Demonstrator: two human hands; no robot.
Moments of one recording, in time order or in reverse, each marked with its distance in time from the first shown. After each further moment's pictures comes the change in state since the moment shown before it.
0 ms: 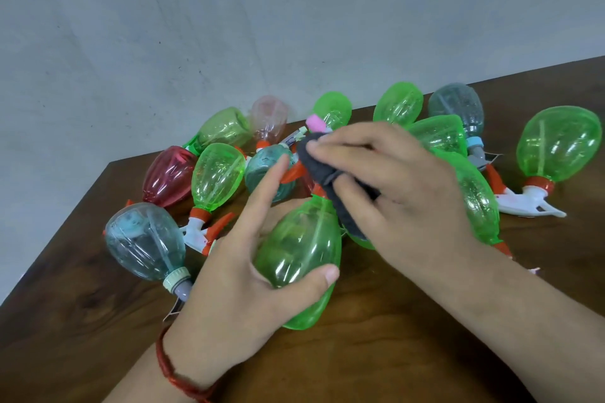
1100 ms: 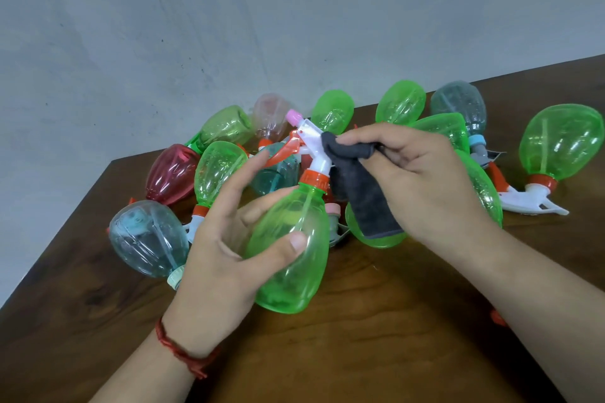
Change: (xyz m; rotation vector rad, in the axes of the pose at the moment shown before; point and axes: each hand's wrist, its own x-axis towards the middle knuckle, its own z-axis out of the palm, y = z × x) left_hand 0.011 -0.011 -0.007 -0.363 0.104 -0.013; right_hand 0.005 0.022 0.001 0.528 -0.038 0.590
